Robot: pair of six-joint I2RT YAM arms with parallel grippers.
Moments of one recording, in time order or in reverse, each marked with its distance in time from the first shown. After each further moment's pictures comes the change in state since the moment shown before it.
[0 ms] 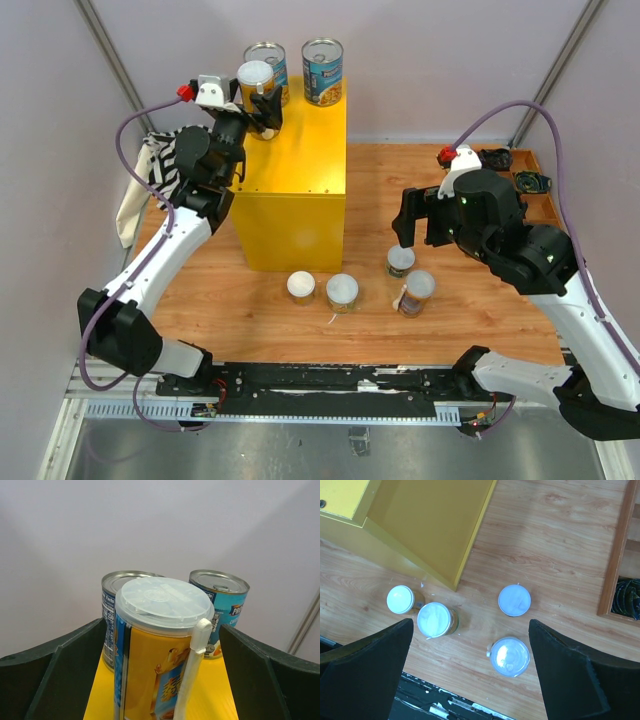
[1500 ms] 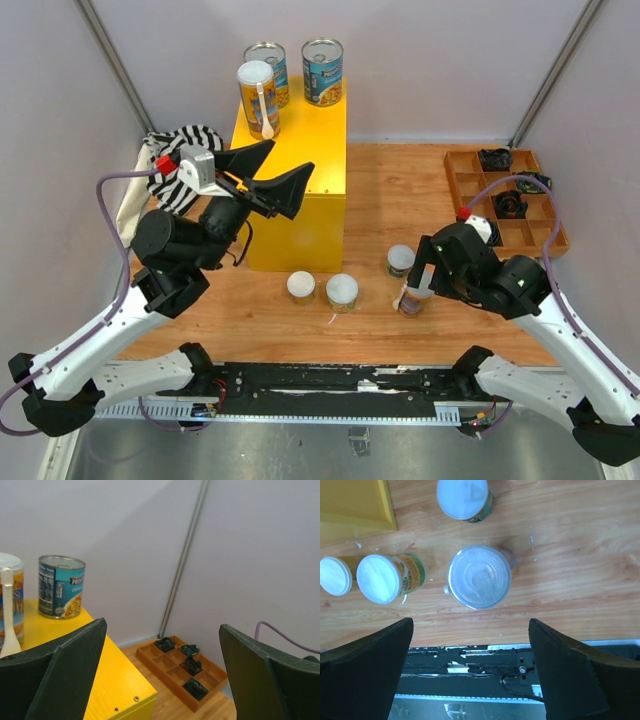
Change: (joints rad) left arm -0.512 -0.475 -0.163 -0.225 -0.118 -0.058; right arm -0.010 -0.172 -0.423 -0.174 0.056 0.483
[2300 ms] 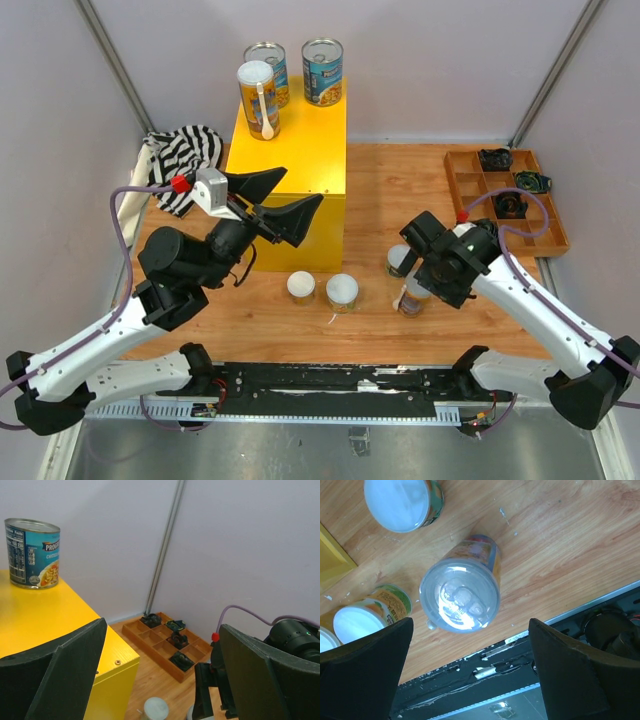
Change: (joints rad) left arm -0.113 -0.075 -0.116 -0.043 -0.021 -0.013; right arm -0.012 0.244 0.022 -0.130 0.060 0.442
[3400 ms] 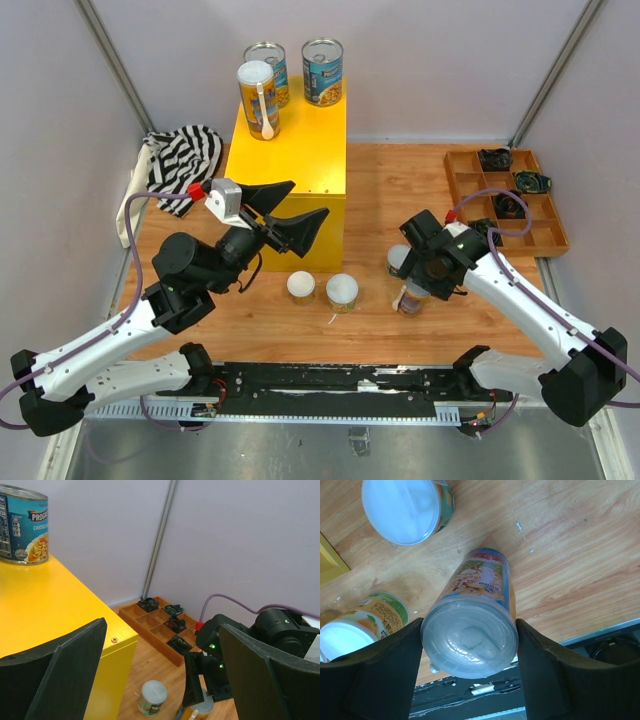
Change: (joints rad) left arm -0.001 -0.015 -0.096 0.024 0.026 -0.026; right arm -0.098 0.043 -0.126 0.209 -0.066 -0.146
